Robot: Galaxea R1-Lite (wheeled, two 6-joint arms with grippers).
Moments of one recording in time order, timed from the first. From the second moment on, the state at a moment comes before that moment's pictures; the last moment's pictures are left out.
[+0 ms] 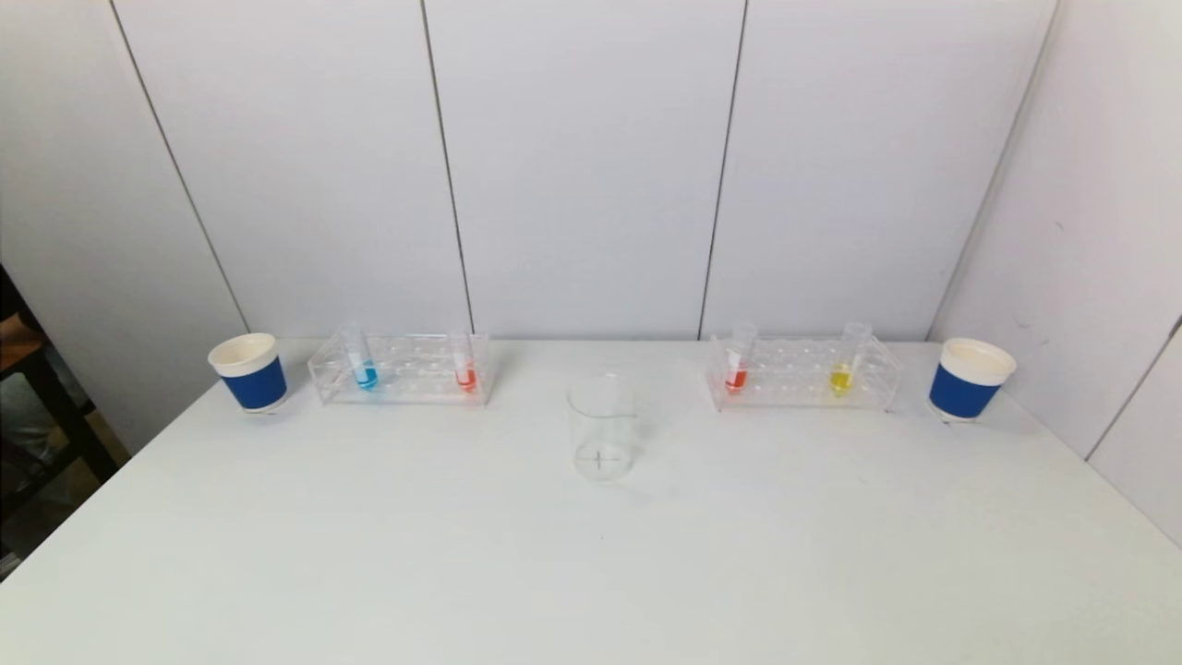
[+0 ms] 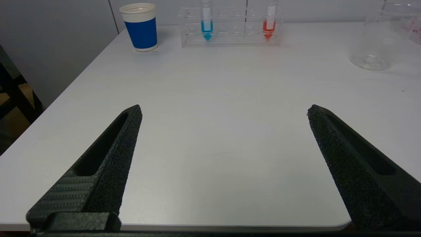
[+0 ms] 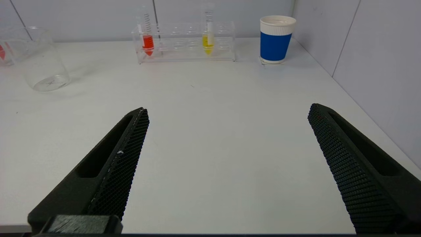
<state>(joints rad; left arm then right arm) 0.00 0.00 0.00 0.00 0.00 0.00 0.00 0.00 0.00 0.00 -0.03 0.03</state>
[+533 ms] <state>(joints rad) 0.00 0.00 0.00 0.00 0.00 0.00 0.00 0.00 -0.05 -0.01 0.01 -0.01</state>
